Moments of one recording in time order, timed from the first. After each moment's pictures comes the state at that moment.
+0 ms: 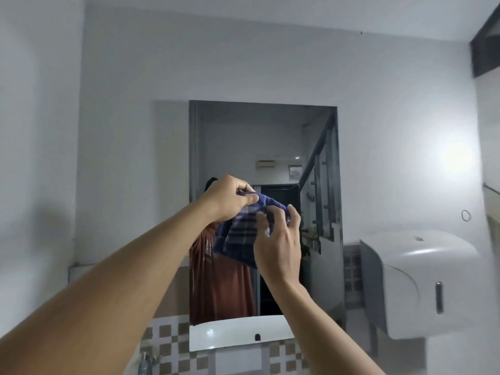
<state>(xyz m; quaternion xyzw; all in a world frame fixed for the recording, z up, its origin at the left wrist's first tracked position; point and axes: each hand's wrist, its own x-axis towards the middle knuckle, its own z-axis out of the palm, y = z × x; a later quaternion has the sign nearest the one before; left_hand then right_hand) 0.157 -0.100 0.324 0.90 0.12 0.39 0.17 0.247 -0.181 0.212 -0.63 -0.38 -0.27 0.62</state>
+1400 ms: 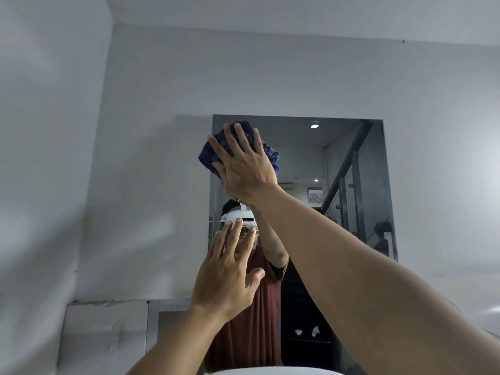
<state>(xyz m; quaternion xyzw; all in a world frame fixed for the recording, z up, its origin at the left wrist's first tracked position) 0.191 0.009 0.216 0.80 0.19 0.52 -0.23 0.271 -0.038 0.416 -0.56 -0.51 -0.63 0.17</state>
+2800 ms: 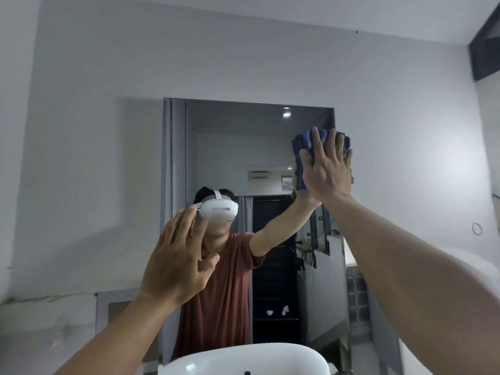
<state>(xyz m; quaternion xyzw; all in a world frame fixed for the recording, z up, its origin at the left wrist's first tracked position) 0.189 0.003 0.218 0.80 0.19 0.51 -0.24 0.459 -0.184 0.372 -0.70 -0.31 -0.51 0.38</state>
